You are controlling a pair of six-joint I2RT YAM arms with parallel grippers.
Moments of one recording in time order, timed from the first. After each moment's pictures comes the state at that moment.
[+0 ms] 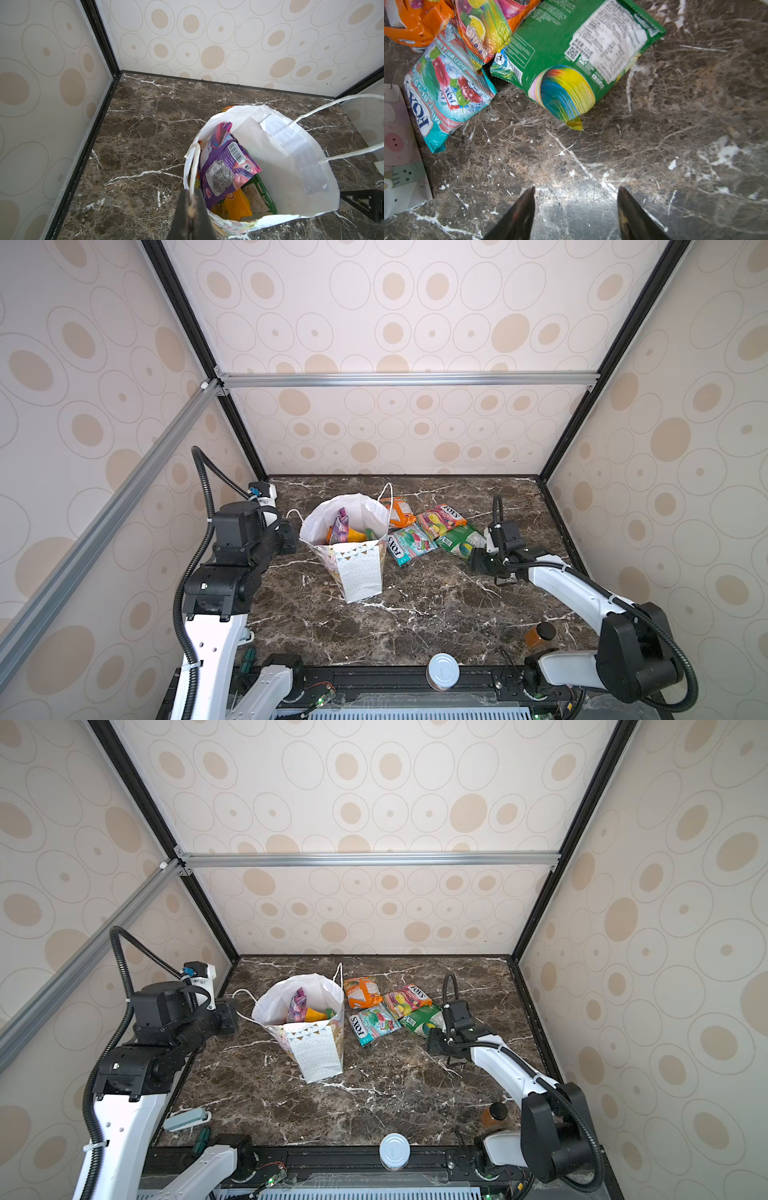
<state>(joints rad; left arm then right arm) -0.05 0.89 1.30 -0.94 0.01 -0.15 0.29 1.36 0.83 -0.53 -0.08 0.46</state>
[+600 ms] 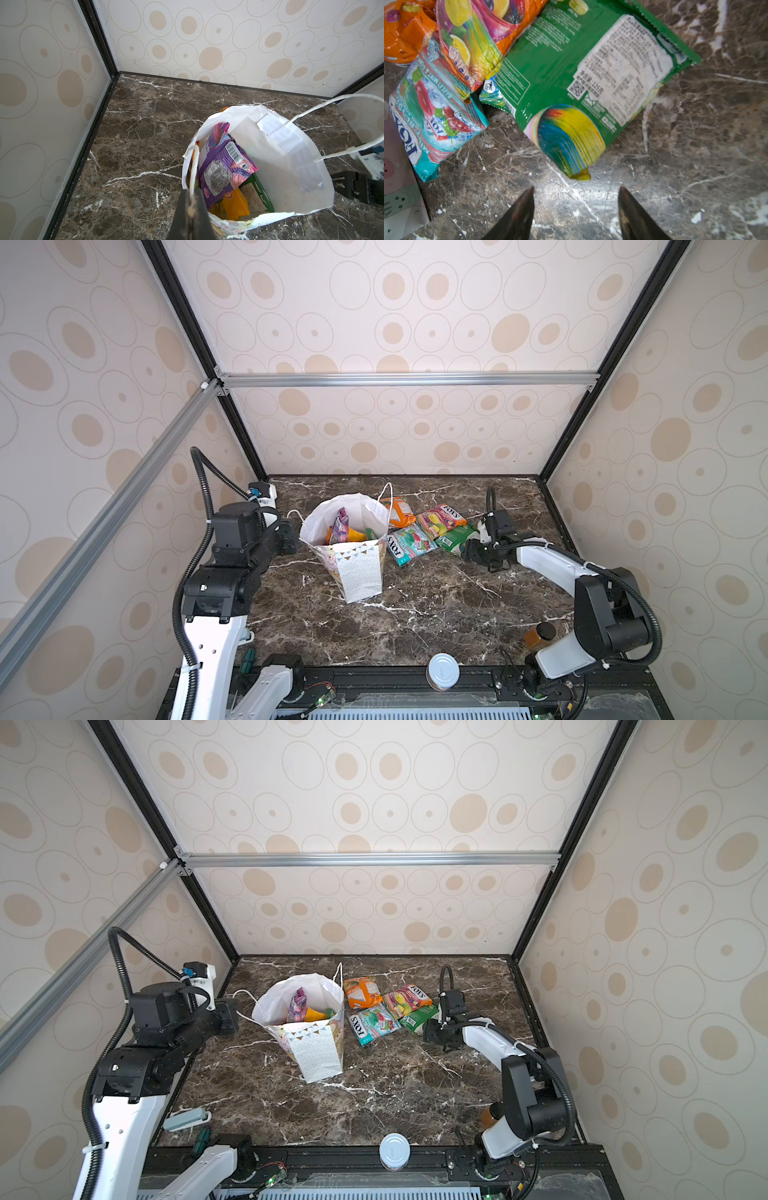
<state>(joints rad) -0.05 0.88 1.30 -0.94 0.02 -0.15 0.24 1.58 0.96 -0.49 -0.13 0.42</state>
